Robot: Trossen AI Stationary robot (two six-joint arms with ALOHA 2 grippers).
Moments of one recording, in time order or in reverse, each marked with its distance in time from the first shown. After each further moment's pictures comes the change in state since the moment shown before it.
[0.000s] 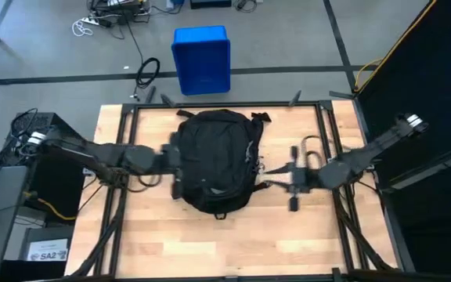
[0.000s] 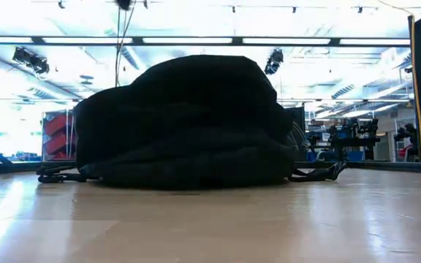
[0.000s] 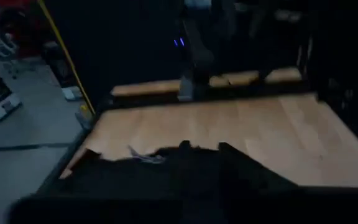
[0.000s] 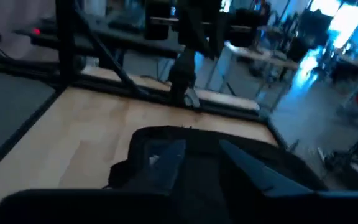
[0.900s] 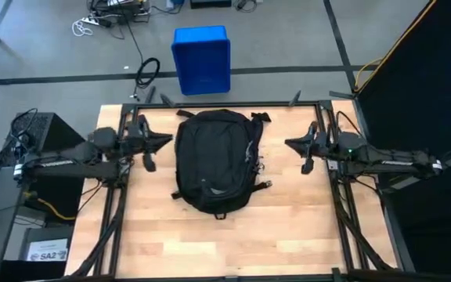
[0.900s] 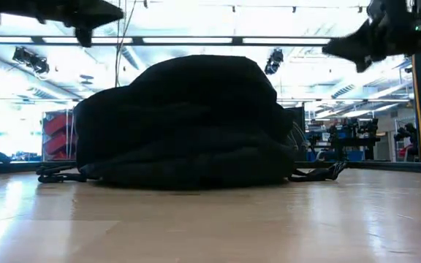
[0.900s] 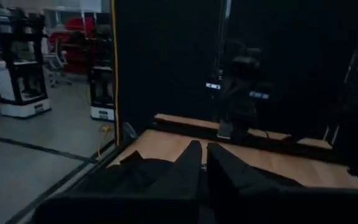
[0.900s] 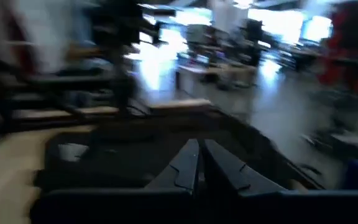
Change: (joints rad) left arm 0.387 -0.545 -0.362 0.052 0.257 -0.131; right arm -0.687 -0.676 -0.592 0.142 -0.468 0.108
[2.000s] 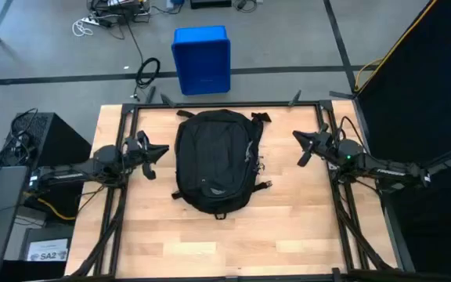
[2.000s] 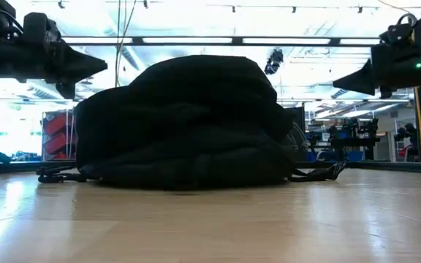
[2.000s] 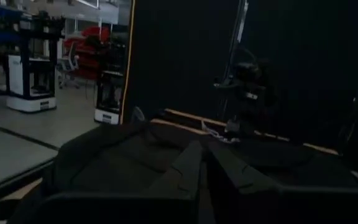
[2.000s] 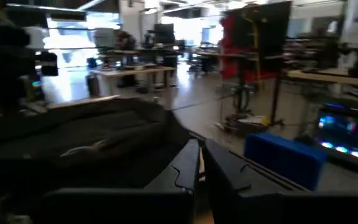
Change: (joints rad) left arm 0.001 -0.413 -0.476 0.154 -0.052 -0.076; right arm -0.066 -0.280 -0.220 -0.028 0.262 -0.006
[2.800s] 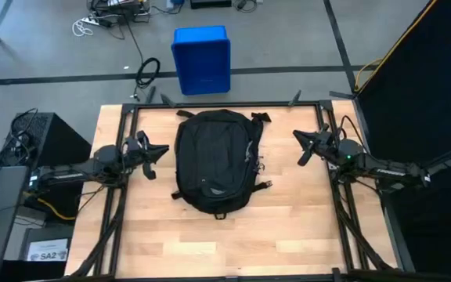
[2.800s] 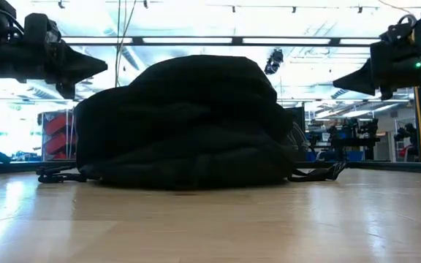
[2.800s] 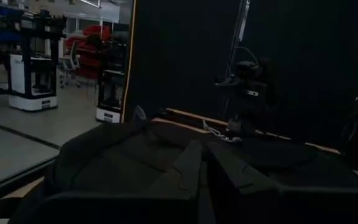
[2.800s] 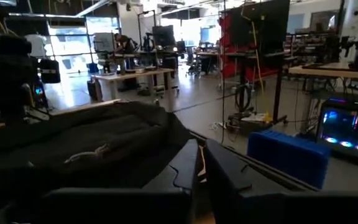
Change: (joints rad) left arm 0.000 0.001 0.000 -0.002 -0.005 0.001; right arm -0.002 0.000 -0.001 0.006 0.004 0.042
